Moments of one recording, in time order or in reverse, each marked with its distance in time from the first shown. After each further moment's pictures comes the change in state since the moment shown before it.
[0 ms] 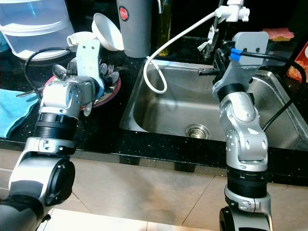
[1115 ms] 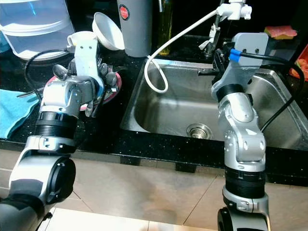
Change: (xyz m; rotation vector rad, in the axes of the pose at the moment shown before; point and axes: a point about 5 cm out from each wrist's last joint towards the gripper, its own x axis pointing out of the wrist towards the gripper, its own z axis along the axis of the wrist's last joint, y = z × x) left arm -0.003 0.002 0.016 -0.022 -0.138 0.027; right arm 0.000 0.003 -0.001 0.017 -0.001 0.000
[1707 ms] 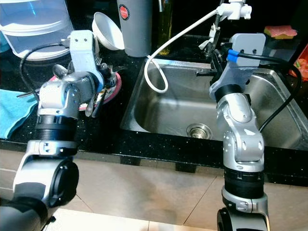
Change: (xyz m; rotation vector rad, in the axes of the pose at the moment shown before) left arm -0.013 -0.012 -0.001 -0.043 0.013 -0.014; right arm 0.000 0.002 -0.001 0.000 0.003 0.009
